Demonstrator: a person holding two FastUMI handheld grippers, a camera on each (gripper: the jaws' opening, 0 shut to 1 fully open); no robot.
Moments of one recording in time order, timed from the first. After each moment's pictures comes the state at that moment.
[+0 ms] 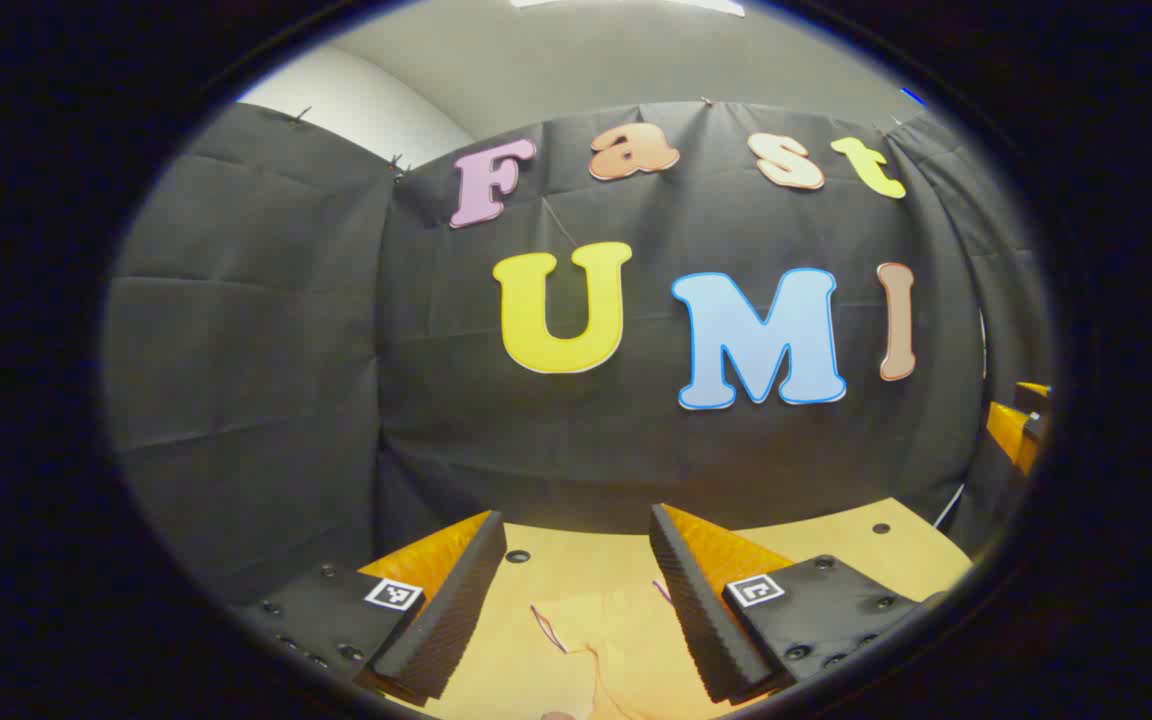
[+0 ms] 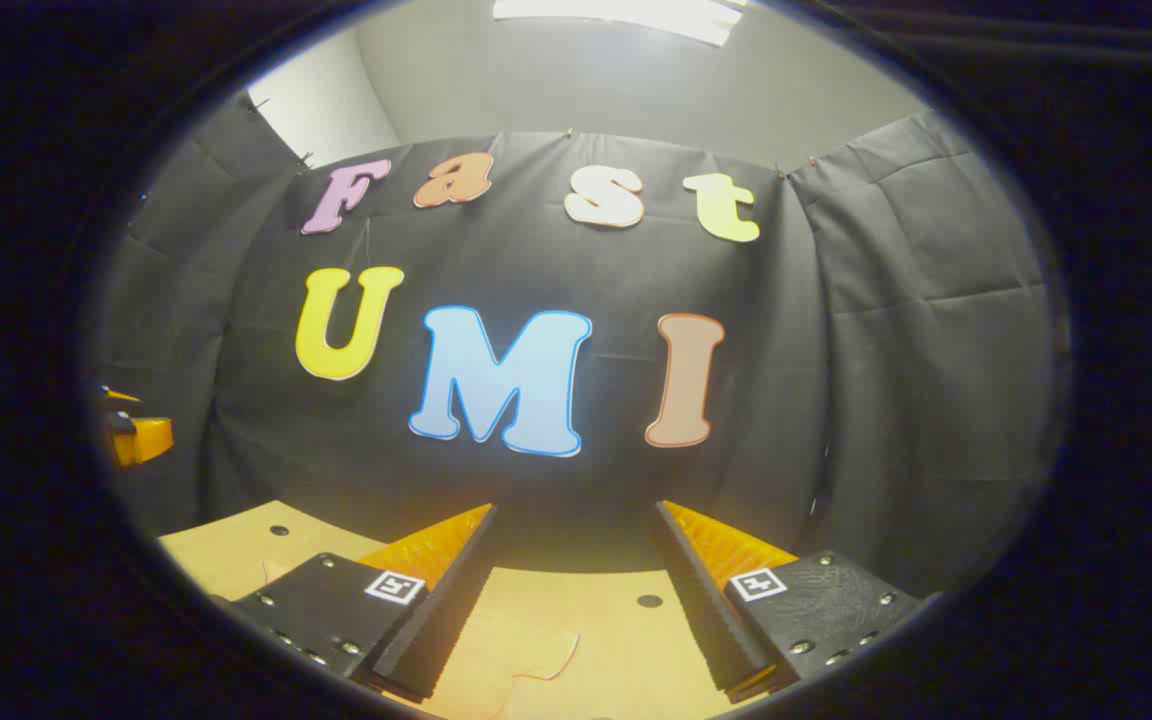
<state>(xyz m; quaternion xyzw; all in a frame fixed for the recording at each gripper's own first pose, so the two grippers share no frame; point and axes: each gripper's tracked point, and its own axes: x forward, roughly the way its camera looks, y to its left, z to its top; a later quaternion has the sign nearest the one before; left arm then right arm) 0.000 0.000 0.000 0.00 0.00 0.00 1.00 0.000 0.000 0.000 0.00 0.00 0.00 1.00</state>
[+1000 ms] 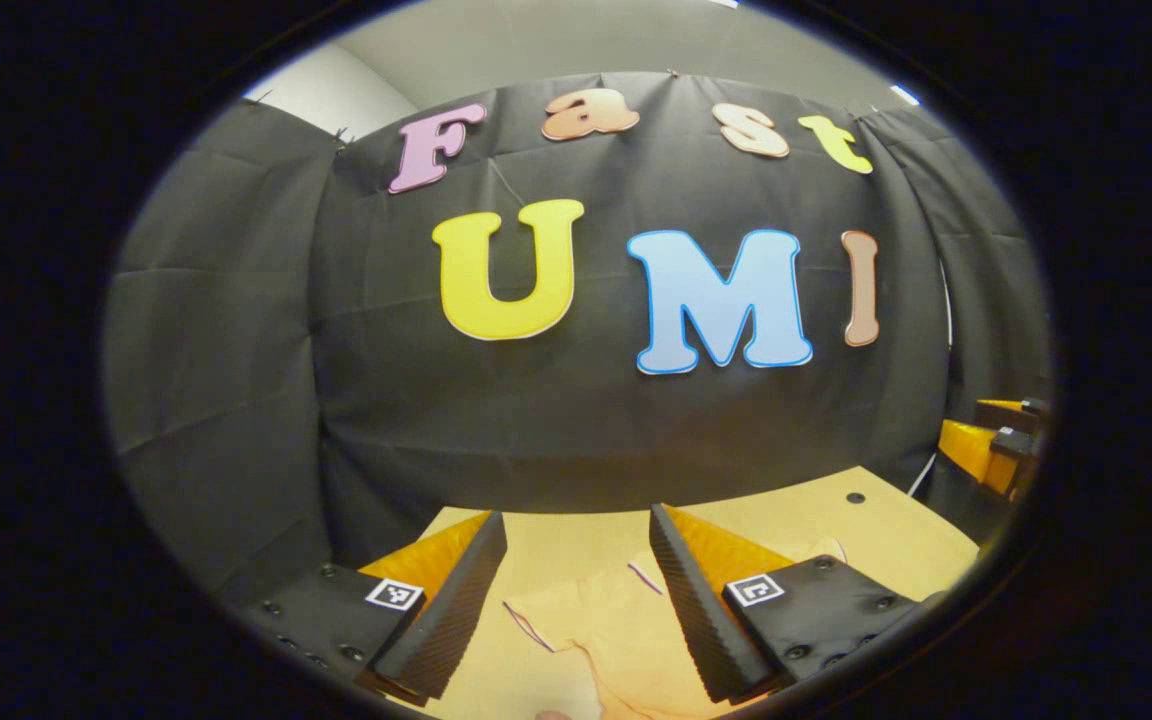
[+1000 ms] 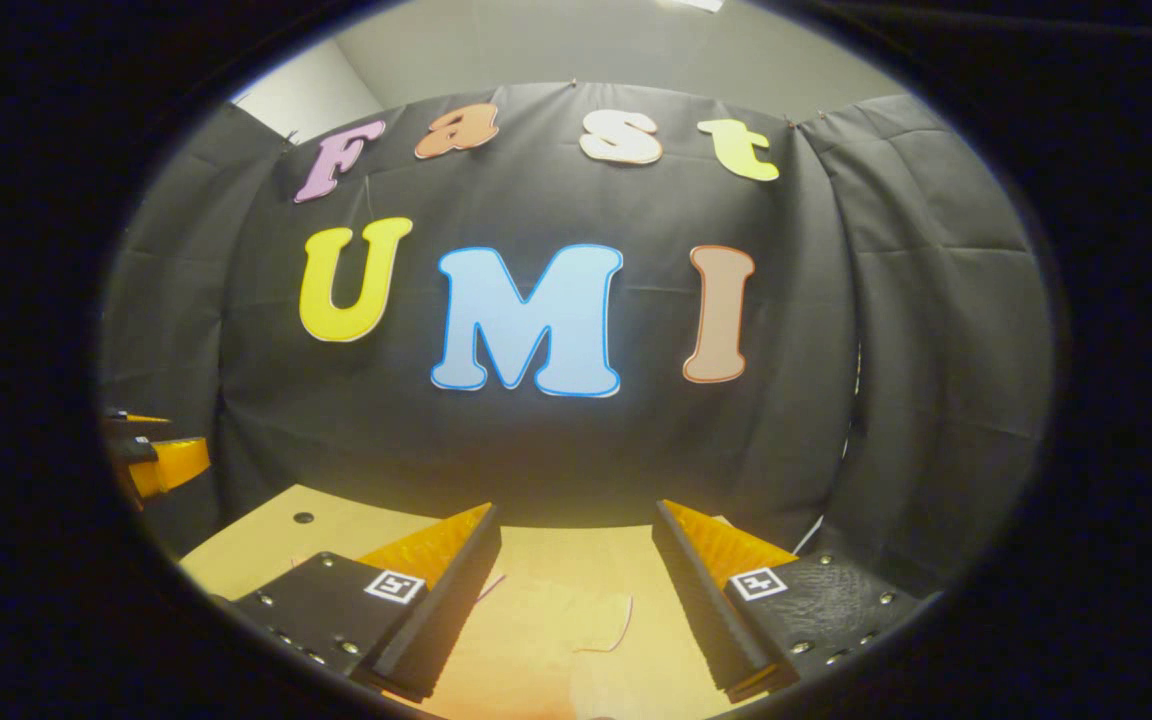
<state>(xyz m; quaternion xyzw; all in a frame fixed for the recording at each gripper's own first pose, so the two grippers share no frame) 0.038 -0.006 -0.035 0.01 0.05 -0.07 1.00 0.016 0.053 -0.043 0.02 0.08 0.01 1.00</state>
